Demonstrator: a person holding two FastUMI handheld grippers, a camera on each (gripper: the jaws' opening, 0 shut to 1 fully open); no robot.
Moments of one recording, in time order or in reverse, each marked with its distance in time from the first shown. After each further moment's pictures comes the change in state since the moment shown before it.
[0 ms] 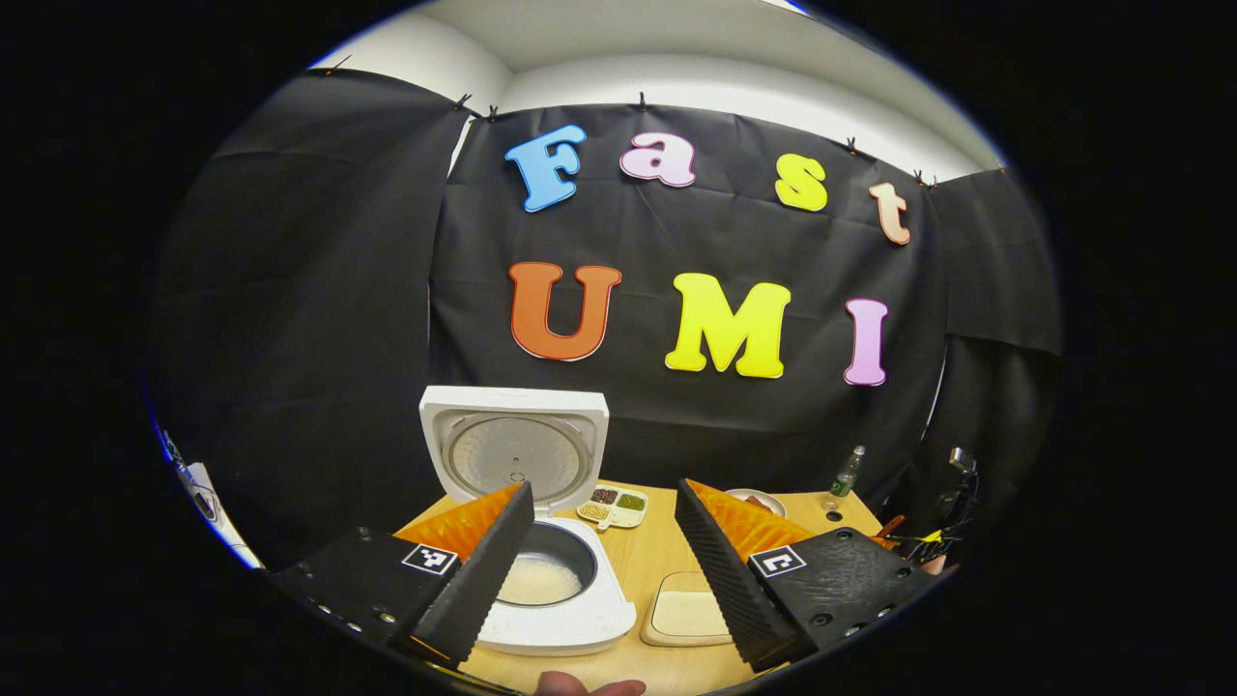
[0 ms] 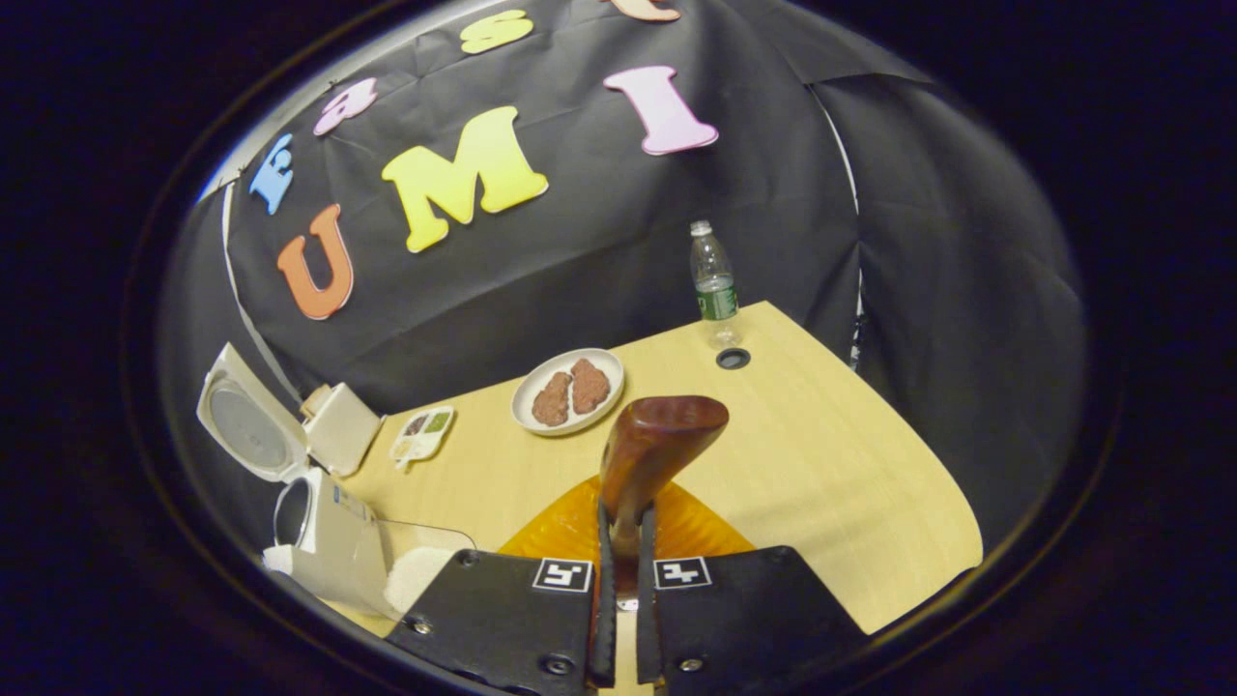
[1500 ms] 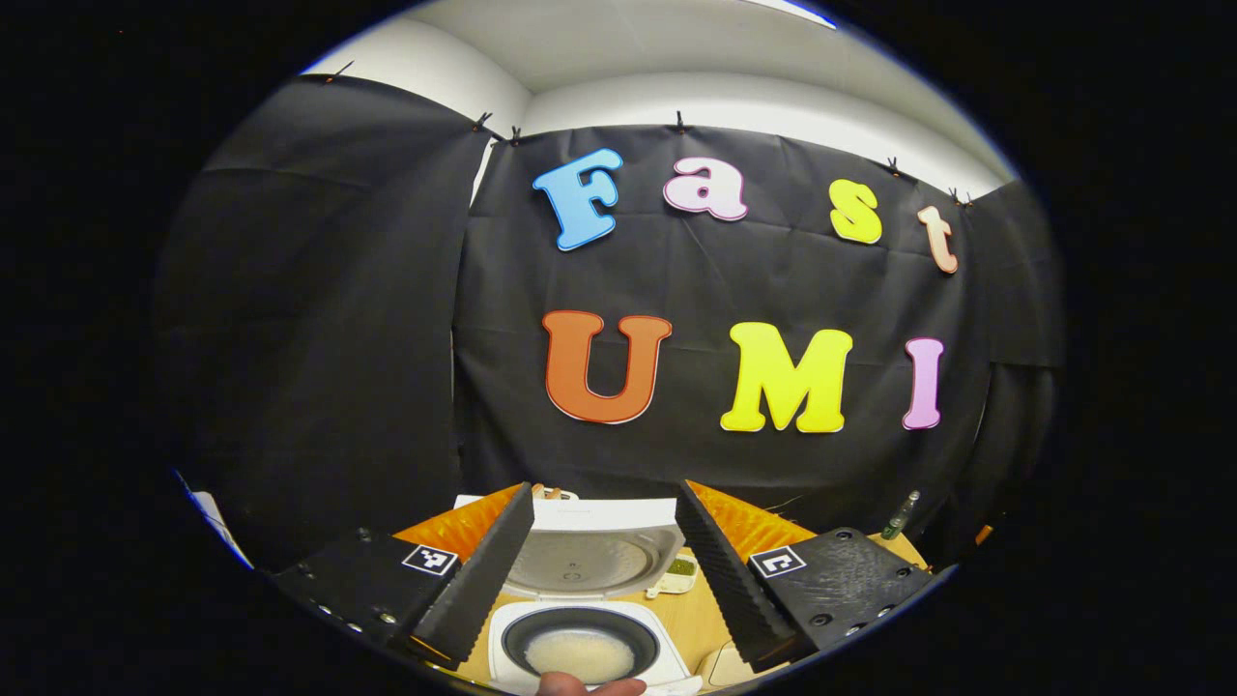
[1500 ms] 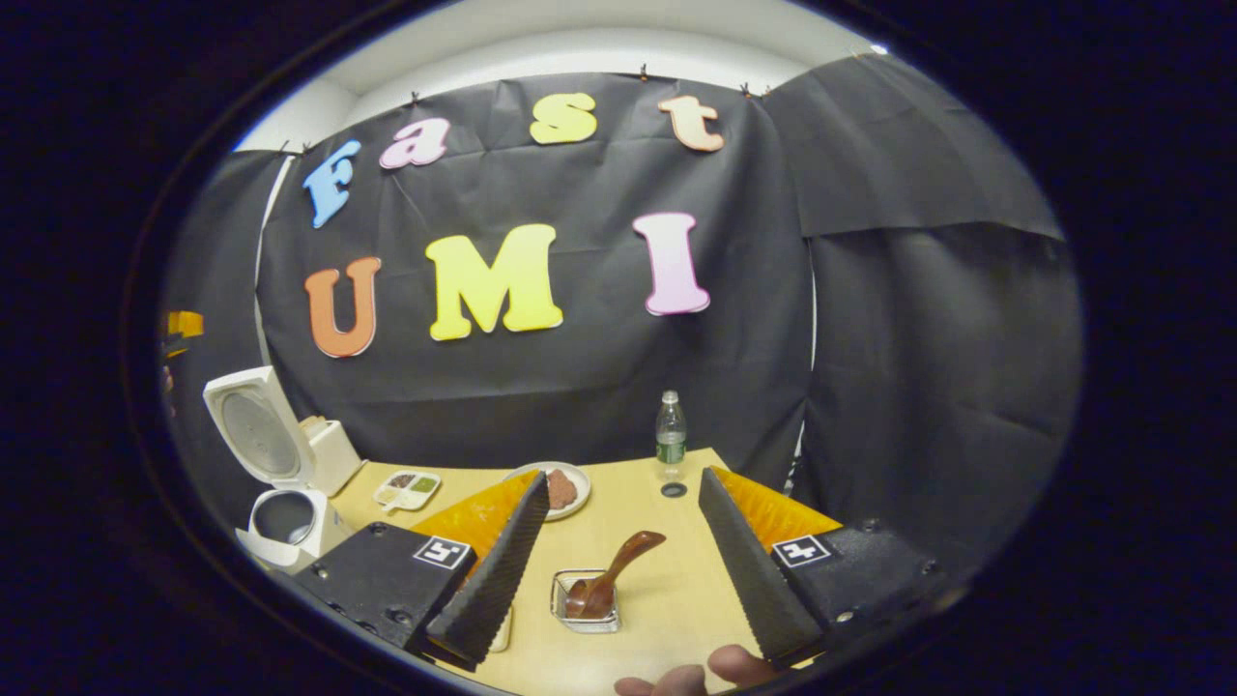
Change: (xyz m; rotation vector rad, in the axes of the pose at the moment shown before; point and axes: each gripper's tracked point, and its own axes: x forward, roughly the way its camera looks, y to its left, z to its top) left arm 0.124 0.084 0.091 0.009 -0.117 0.099; right arm -0.181 0.028 0.105 -0.220 -0.387 -0.116
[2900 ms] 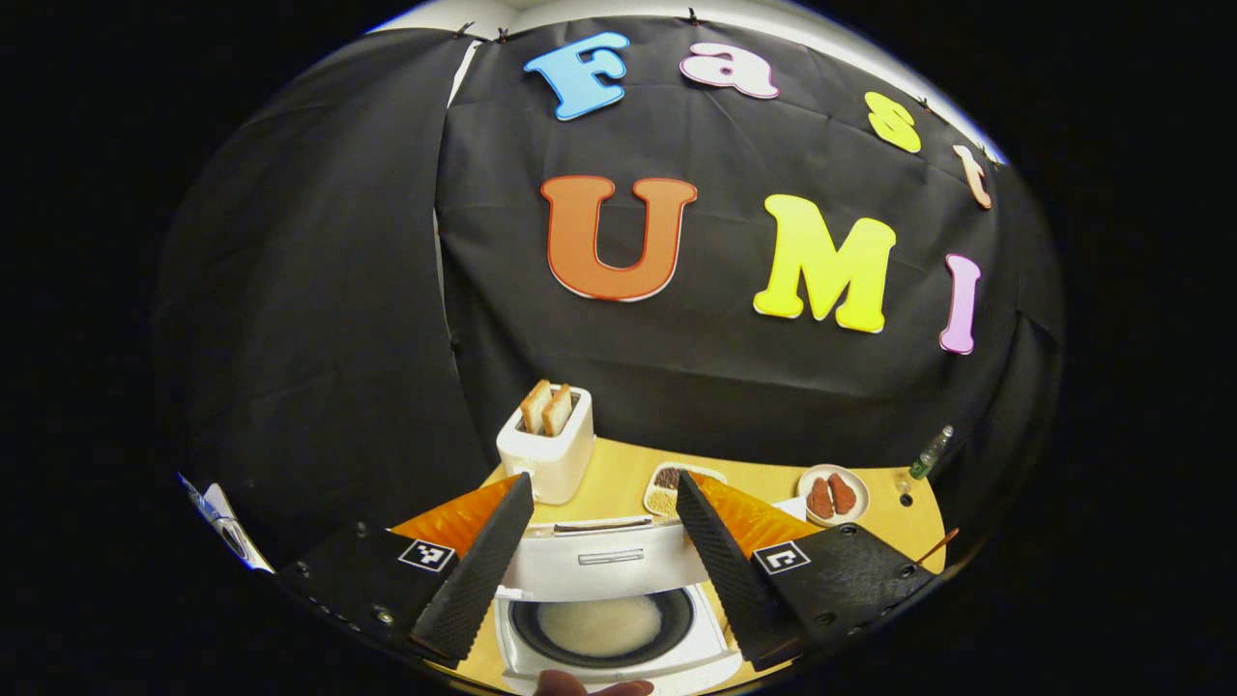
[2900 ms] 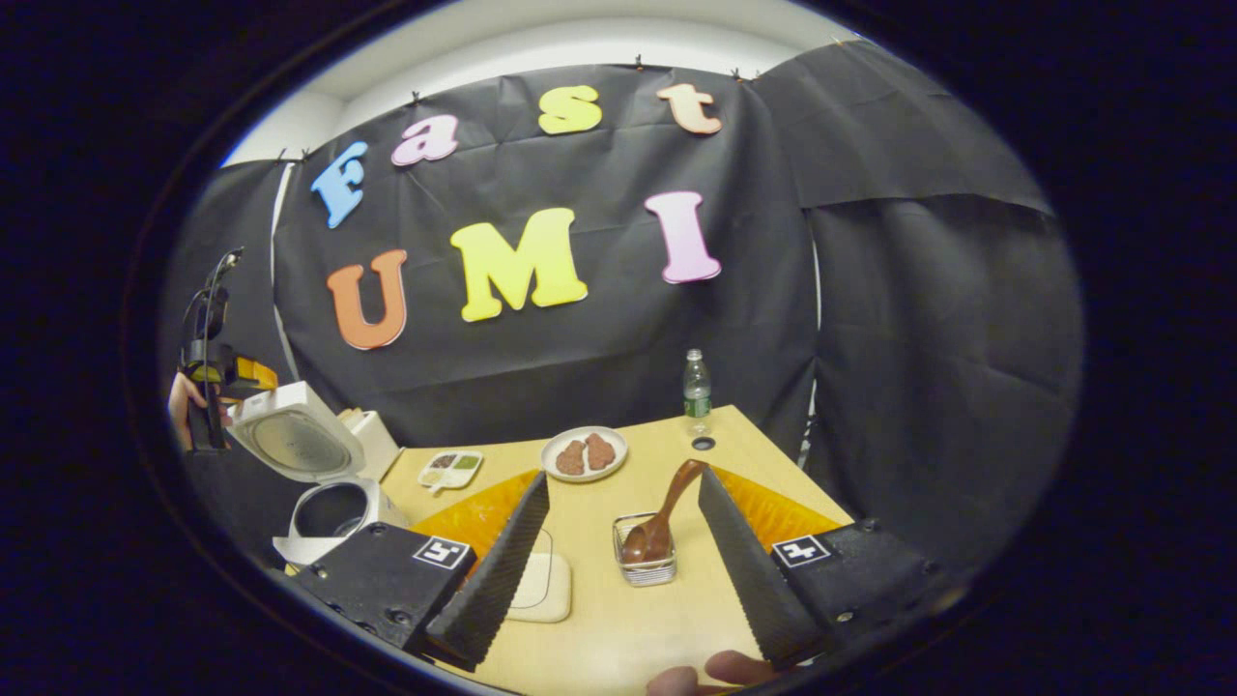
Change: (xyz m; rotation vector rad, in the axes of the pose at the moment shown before) left arm 0.012 0.013 -0.117 -0.019 0.434 -0.017; right arm -0.049 0.056 -0.044 0.078 0.105 0.053
